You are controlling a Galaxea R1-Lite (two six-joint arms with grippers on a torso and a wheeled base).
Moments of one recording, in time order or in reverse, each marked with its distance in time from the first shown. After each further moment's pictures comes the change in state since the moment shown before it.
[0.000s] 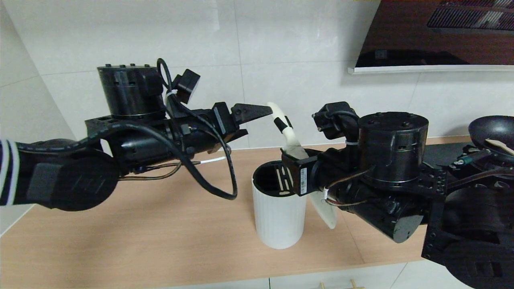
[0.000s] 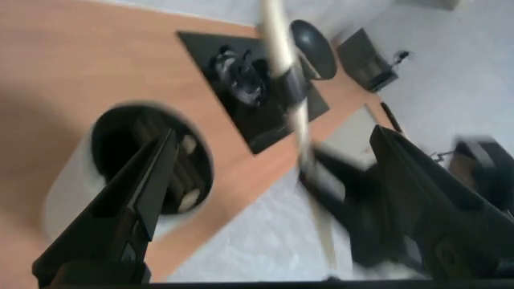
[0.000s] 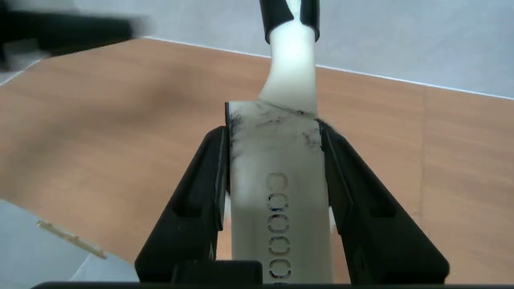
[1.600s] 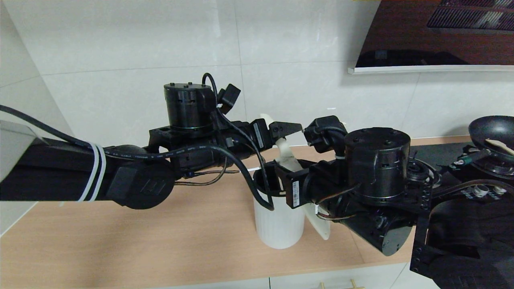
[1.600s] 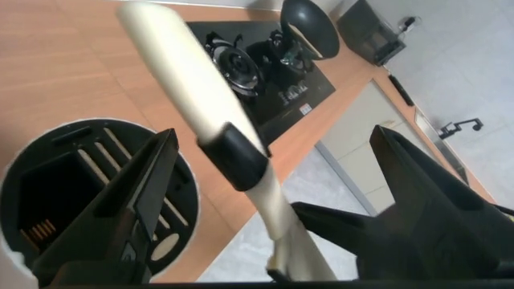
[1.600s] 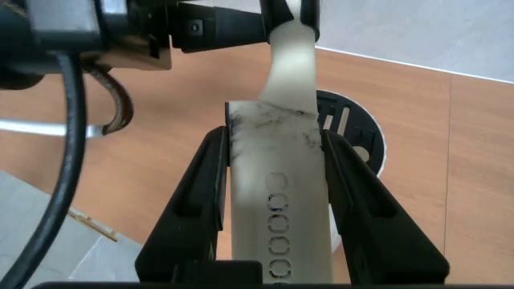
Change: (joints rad) left arm -0.092 0.152 -0.082 -0.025 0.051 0.073; right arm 0.031 0.034 0.028 -0.036 -0.002 0.011
